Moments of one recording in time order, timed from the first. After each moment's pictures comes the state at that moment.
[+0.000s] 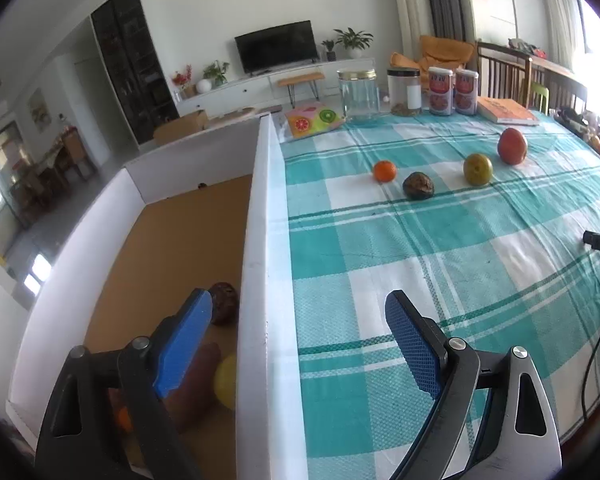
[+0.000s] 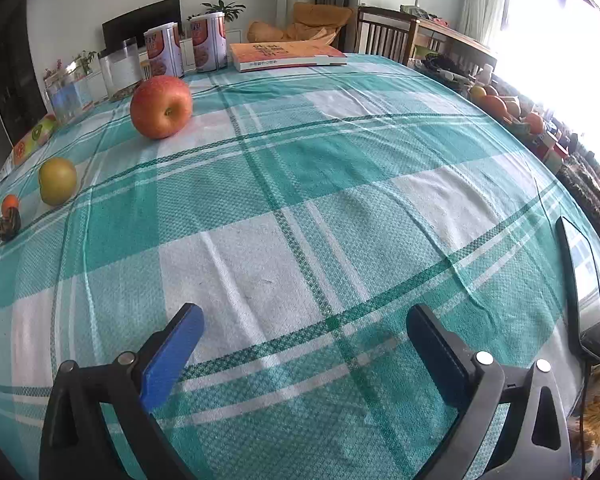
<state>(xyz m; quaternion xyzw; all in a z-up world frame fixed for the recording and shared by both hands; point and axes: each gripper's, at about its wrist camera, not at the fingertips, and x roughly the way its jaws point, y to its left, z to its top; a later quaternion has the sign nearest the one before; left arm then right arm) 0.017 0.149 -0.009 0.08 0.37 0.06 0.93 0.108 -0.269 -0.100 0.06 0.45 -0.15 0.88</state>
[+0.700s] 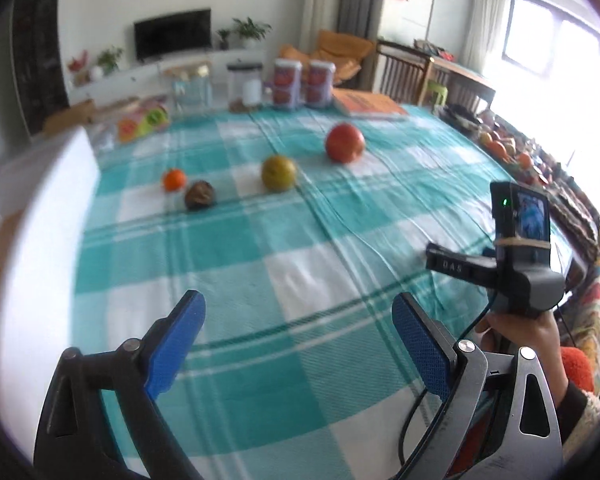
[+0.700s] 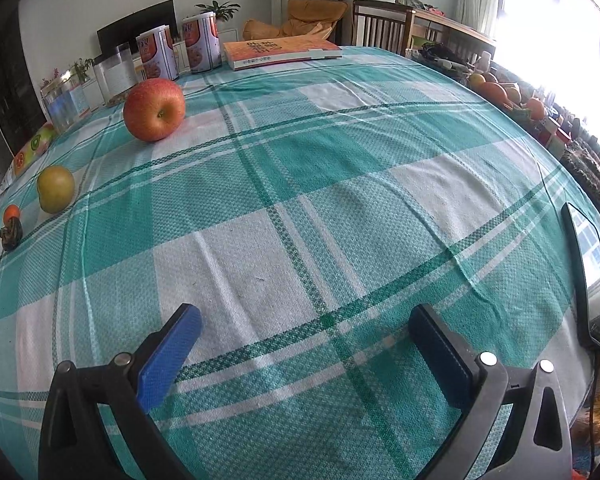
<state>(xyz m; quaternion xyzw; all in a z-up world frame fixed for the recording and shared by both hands) 0.049 -0.007 -0.021 0.00 0.42 -0.16 0.90 0.105 -0.273 -0.102 0.07 0.46 -0.15 0.88</state>
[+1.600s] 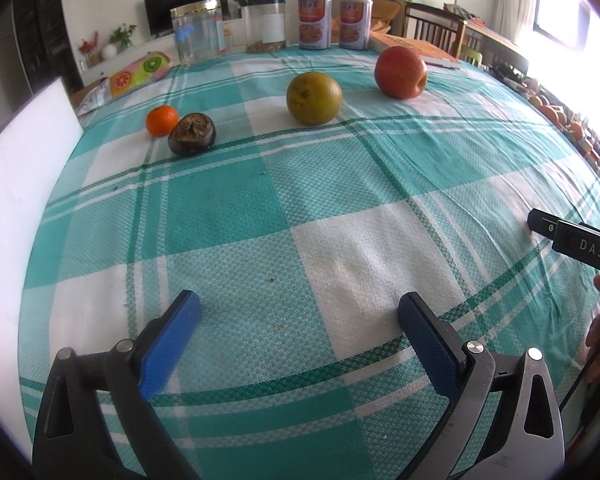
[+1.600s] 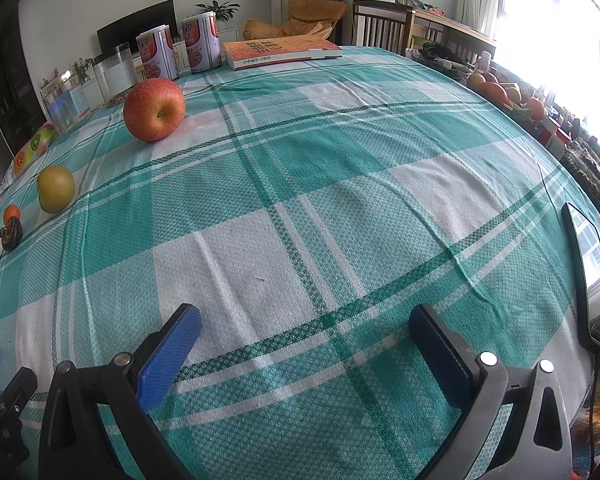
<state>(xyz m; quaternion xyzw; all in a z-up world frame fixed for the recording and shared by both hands) 0.099 -0.012 -0.100 0.04 0.45 -0.09 0.89 0.105 -0.273 -0.103 0.07 0.46 -0.15 0.88</state>
